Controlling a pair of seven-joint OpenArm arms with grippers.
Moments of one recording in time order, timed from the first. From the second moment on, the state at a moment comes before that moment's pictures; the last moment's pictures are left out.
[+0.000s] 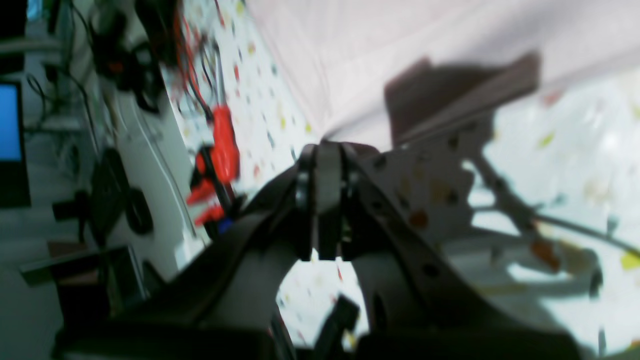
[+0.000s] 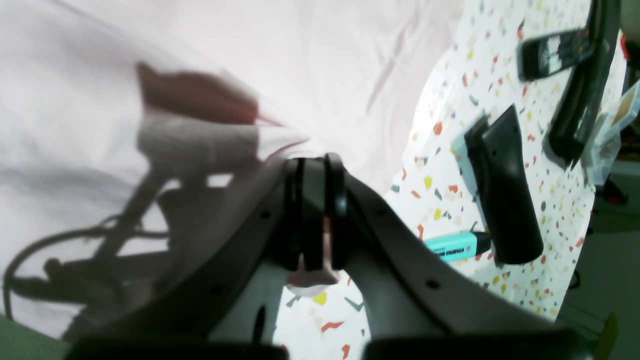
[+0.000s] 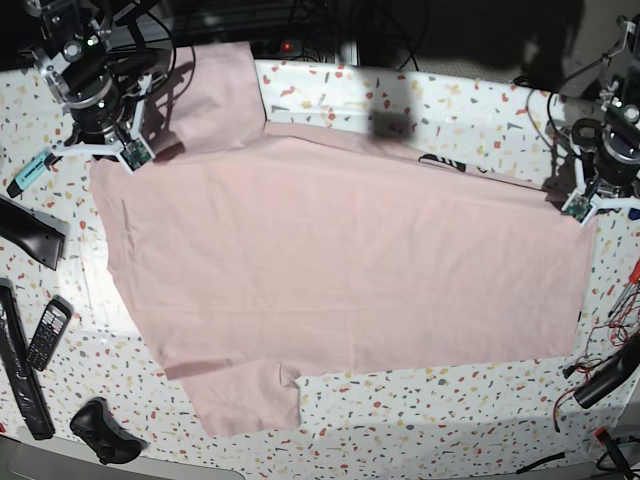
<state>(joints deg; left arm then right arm) 17.8 -38.9 2.1 103.0 10.5 -10.9 37.8 -33.3 36.2 1.3 116.9 -7.1 9.7 -38.8</state>
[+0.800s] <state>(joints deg) 44.4 -51.5 2.2 116.2 13.6 -10.5 49.0 -33.3 36.1 1.3 117.0 -6.8 10.0 -39.4</state>
